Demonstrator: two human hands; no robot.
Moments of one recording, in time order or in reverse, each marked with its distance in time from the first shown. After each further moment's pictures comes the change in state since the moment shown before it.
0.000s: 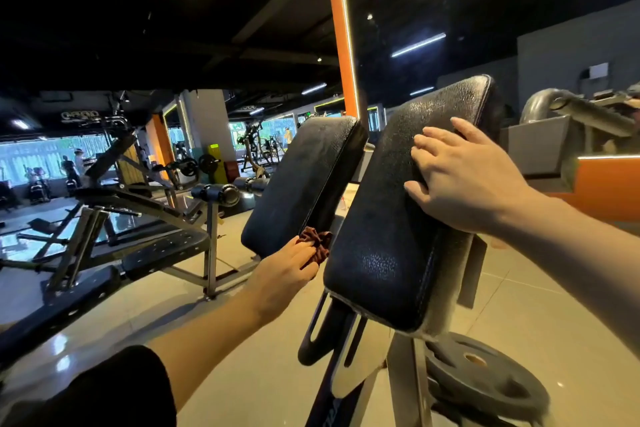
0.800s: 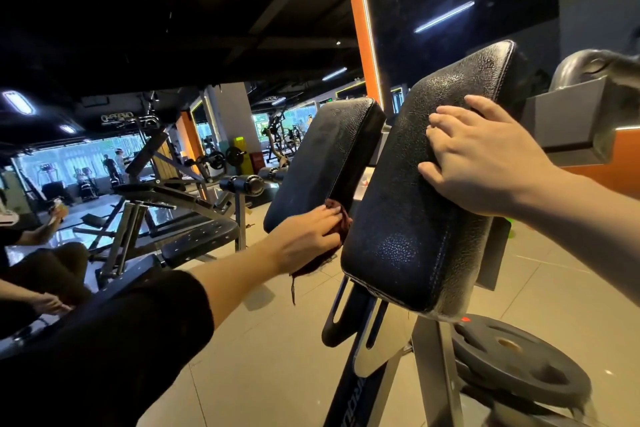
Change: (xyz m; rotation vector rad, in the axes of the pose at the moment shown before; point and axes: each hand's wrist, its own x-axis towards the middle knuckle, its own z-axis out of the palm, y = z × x) left_hand 0.027 -0.030 -0.026 0.082 -0.139 0.214; right_hand 0.000 0.002 0.025 0.059 0.153 -0.043
